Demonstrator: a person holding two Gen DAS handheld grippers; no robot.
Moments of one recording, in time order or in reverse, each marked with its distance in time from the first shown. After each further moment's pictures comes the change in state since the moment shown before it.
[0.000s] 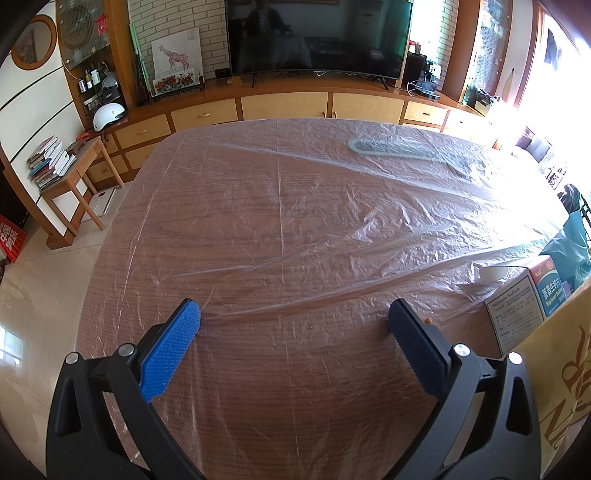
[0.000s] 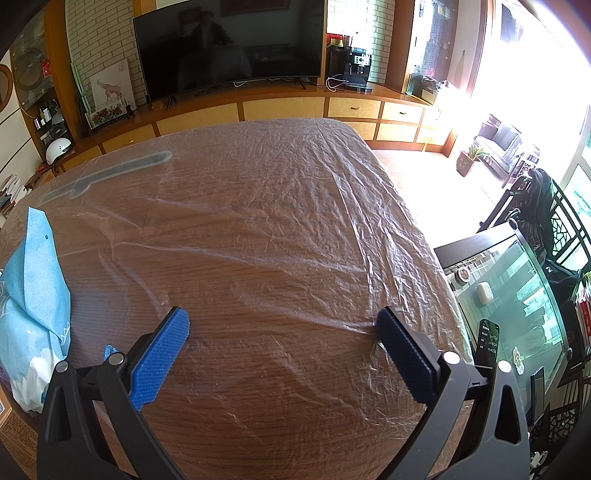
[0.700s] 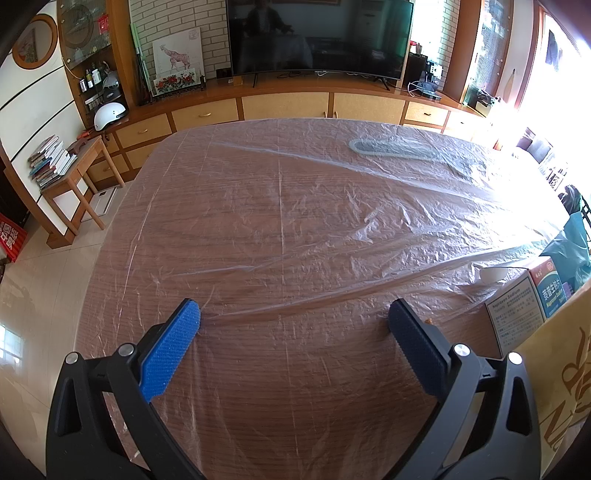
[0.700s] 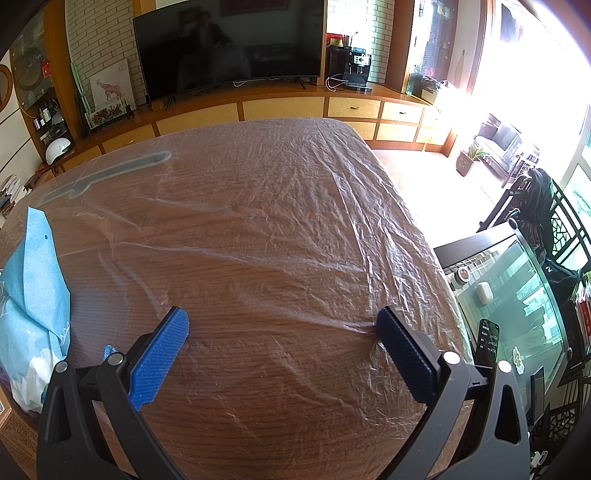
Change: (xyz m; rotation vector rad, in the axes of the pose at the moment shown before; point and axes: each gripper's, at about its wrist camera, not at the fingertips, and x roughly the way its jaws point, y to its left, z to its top) left arm 0.000 0.004 0.000 0.000 0.000 0.000; right arm -0.001 -0.001 0.000 0.000 0.001 0.000
